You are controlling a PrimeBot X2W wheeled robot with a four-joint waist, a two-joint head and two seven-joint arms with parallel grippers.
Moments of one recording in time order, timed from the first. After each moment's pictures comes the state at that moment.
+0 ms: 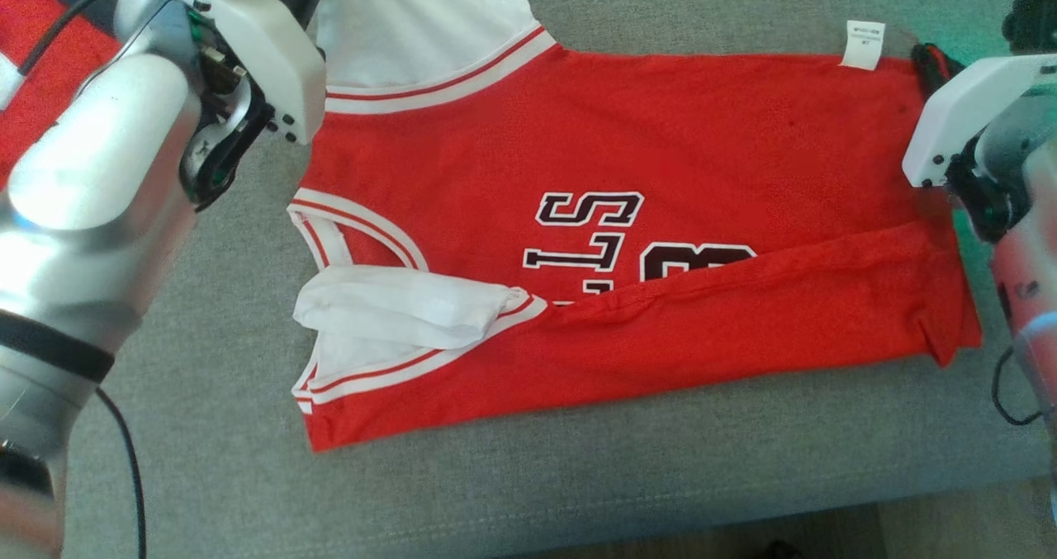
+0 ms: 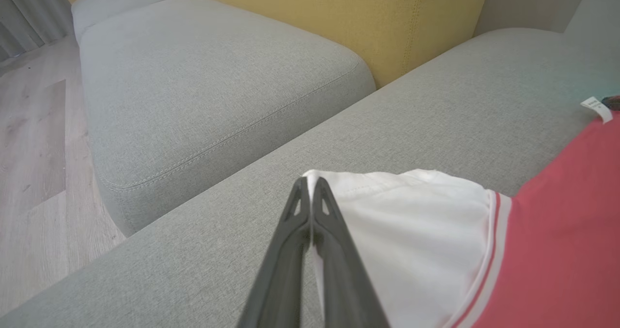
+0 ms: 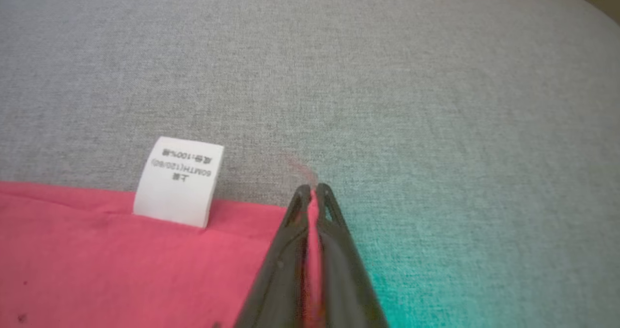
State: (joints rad) left arm -1.11 0.41 -0.94 0.63 -0.64 -0.09 -0.08; right arm -0.91 -0.33 0.26 0.99 0.36 0.13 0.20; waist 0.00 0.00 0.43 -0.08
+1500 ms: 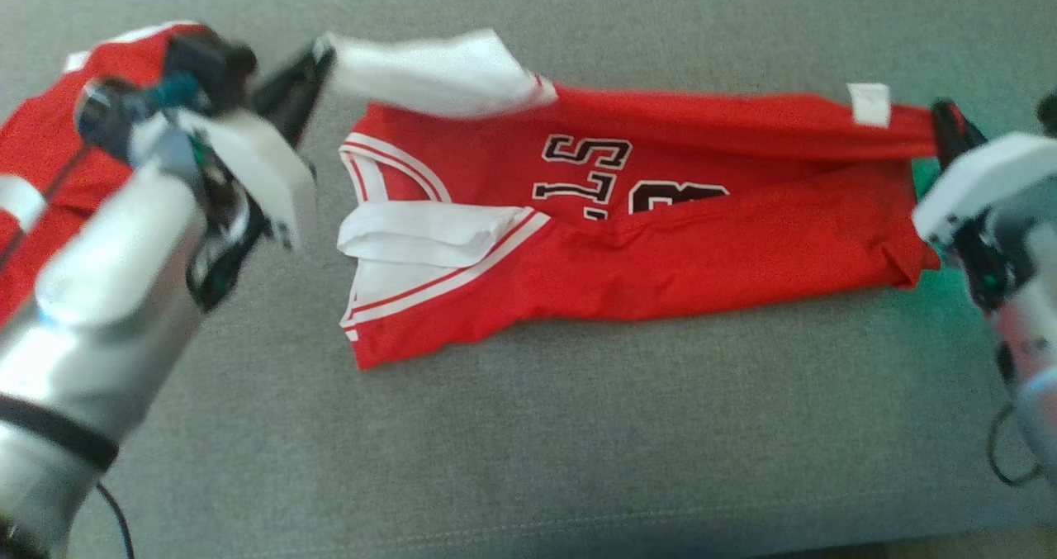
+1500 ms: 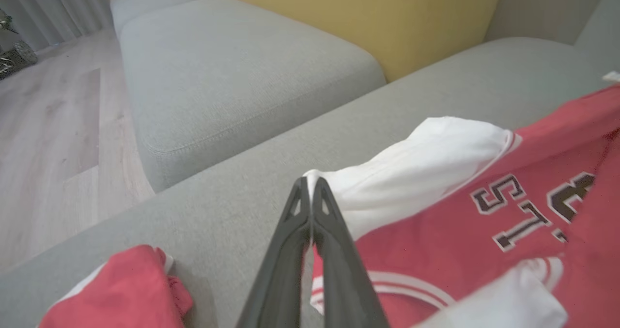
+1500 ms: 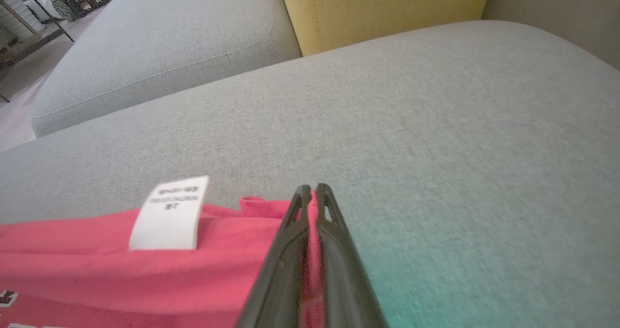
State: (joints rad) left arm -0.94 0.43 -0.94 0.66 -0.68 -0.09 -0.17; right arm -0.83 -0.33 0.27 1.06 0.59 0.13 -0.02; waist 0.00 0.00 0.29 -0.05
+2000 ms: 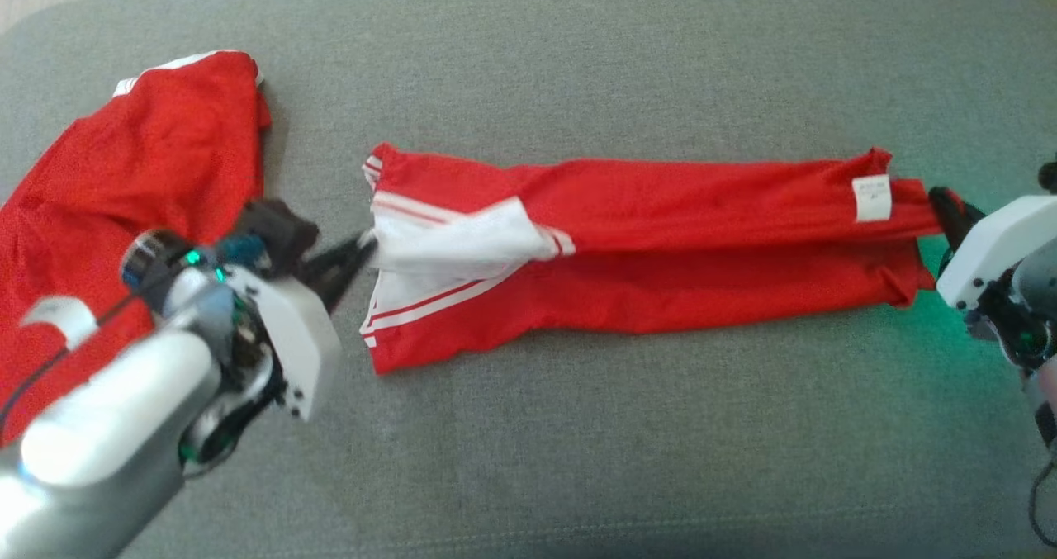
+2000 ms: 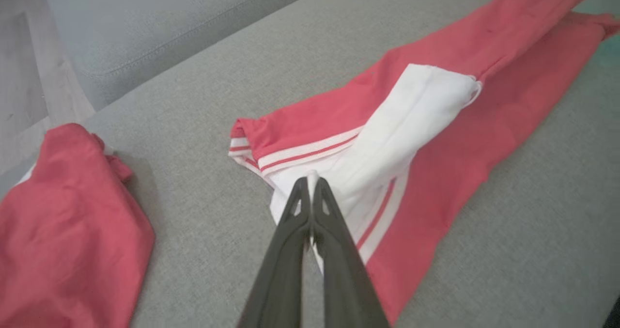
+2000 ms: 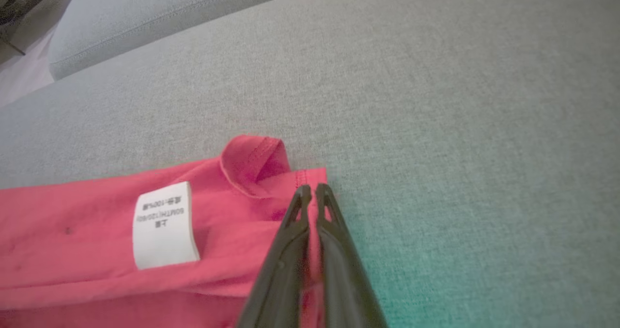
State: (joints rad) left arm -0.66 0.67 -1.04 0.16 -0.72 0.04 0.09; right arm -0.62 -0.45 0.34 0.84 0.76 0.13 0.23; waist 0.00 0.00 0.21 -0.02
